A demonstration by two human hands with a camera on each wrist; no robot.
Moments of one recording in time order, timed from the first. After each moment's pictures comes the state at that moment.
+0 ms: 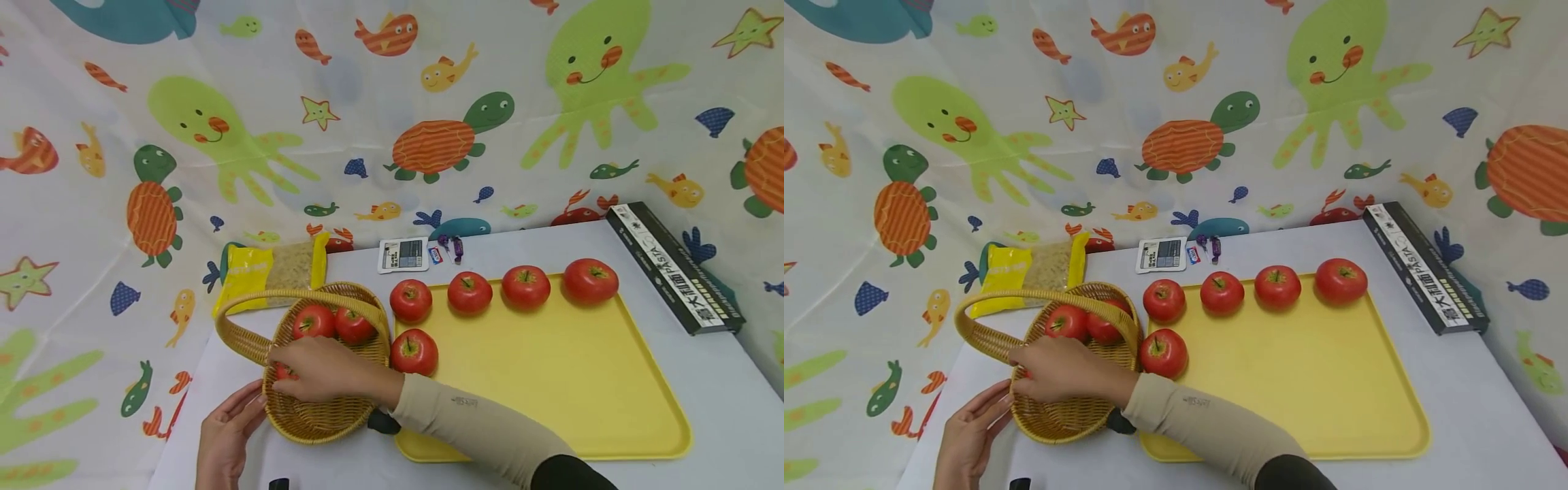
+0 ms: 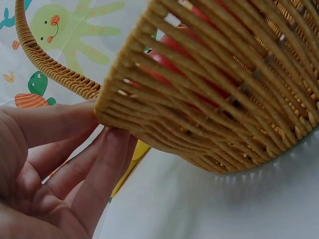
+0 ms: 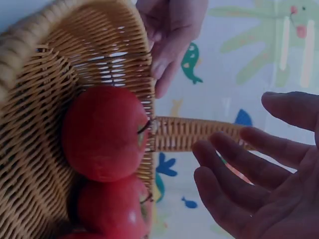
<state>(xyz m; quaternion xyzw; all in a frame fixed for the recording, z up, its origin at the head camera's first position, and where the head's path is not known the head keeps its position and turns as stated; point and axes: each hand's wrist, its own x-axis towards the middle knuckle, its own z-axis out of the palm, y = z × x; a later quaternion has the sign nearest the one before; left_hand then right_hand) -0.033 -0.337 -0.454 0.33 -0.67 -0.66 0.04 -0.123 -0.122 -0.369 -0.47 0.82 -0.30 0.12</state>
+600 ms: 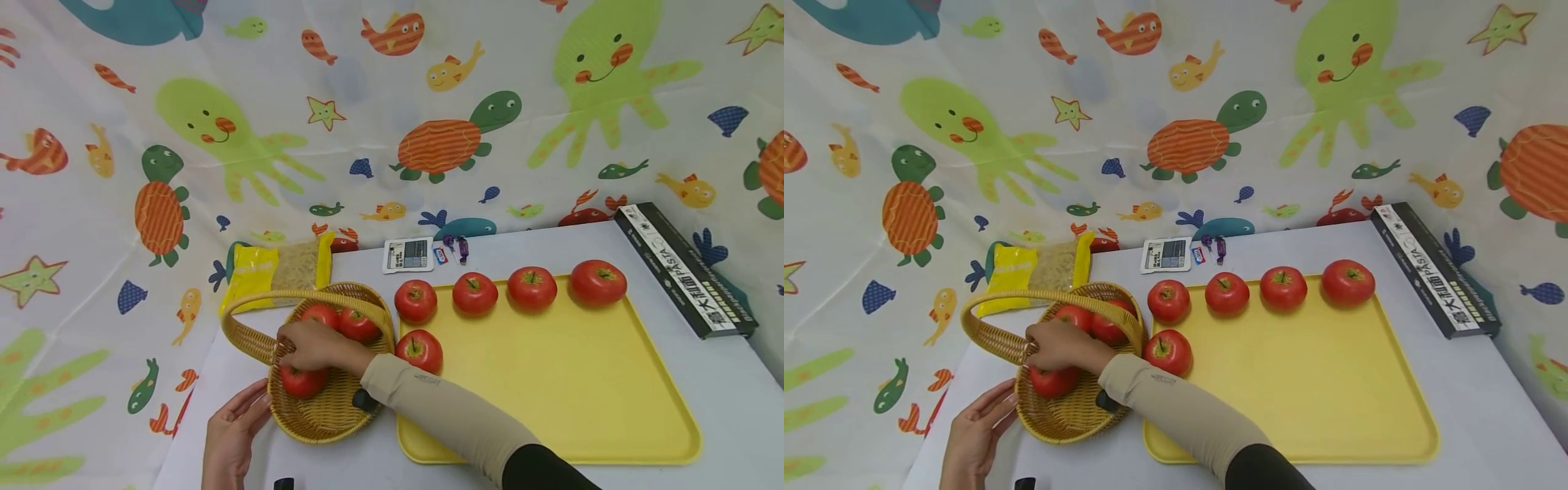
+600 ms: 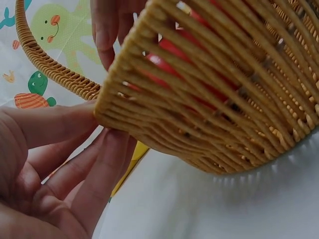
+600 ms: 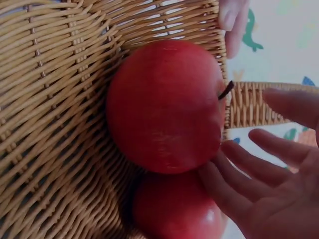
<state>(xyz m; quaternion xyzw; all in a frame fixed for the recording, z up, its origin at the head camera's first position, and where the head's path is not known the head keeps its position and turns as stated) -0.032 -0.335 -0.454 0.31 -0.67 -0.67 0.05 -0.169 -0.171 -0.414 -0.40 0.85 -0.31 0.15</state>
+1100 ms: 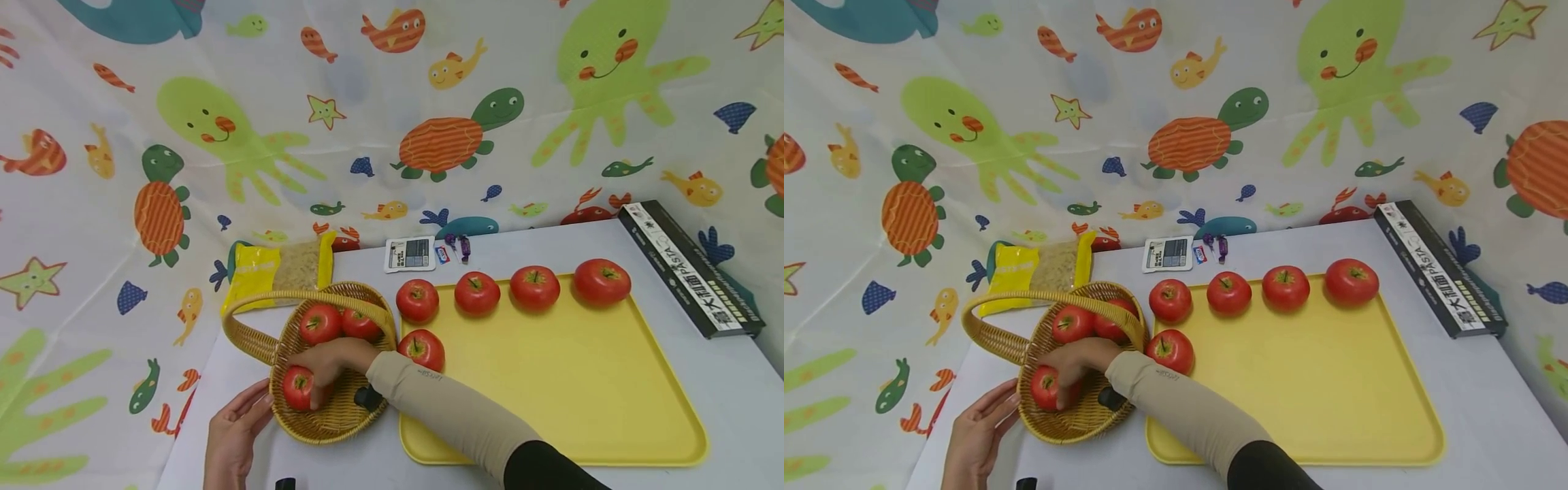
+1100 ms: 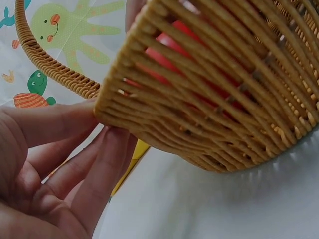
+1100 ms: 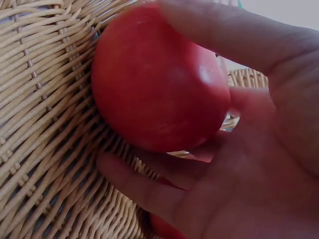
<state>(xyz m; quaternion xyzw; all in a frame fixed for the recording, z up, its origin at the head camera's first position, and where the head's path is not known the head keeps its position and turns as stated) -0.034 -0.335 -0.456 0.32 -0.68 -0.66 0.05 -0.171 -0.162 -0.435 -0.44 0.79 -0.22 0.36</state>
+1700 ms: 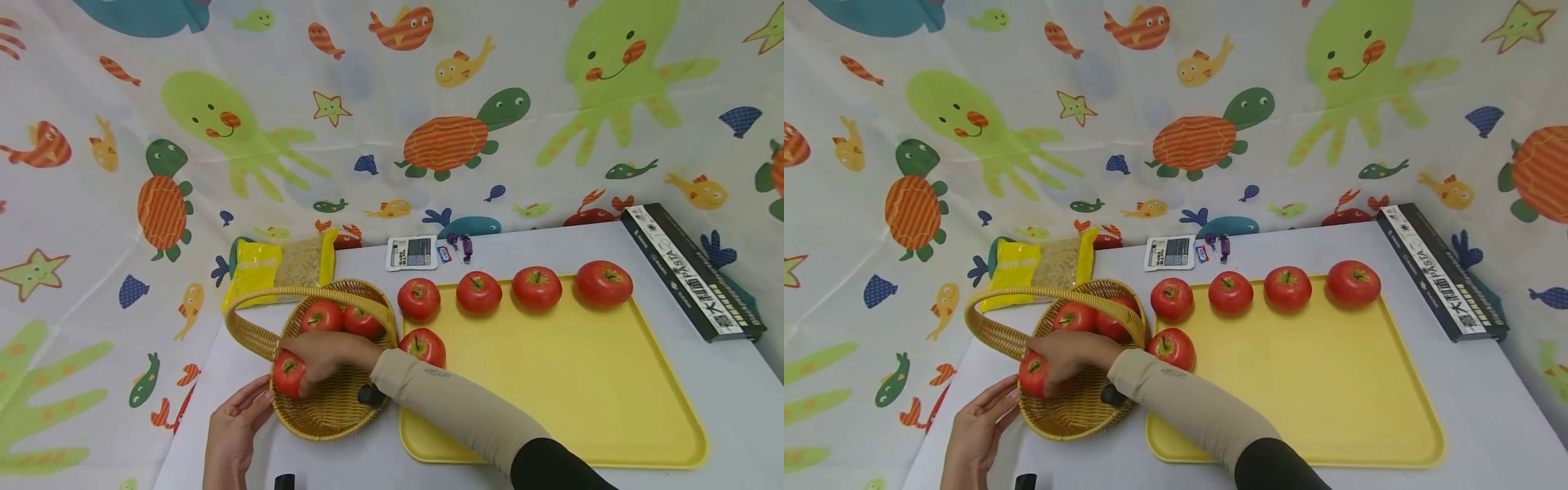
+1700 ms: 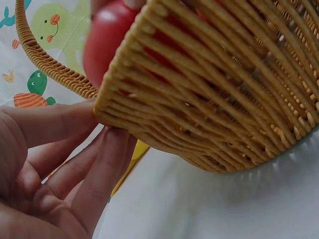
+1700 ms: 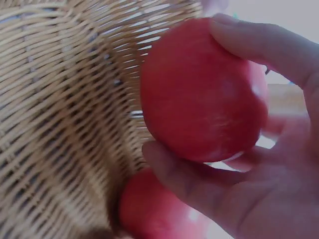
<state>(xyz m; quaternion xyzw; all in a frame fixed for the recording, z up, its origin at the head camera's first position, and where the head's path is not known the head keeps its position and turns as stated) -0.033 -0.338 -0.456 0.30 -0.67 -0.67 0.04 -0.168 -0.162 -0.415 -0.47 0.81 -0.24 0.26</state>
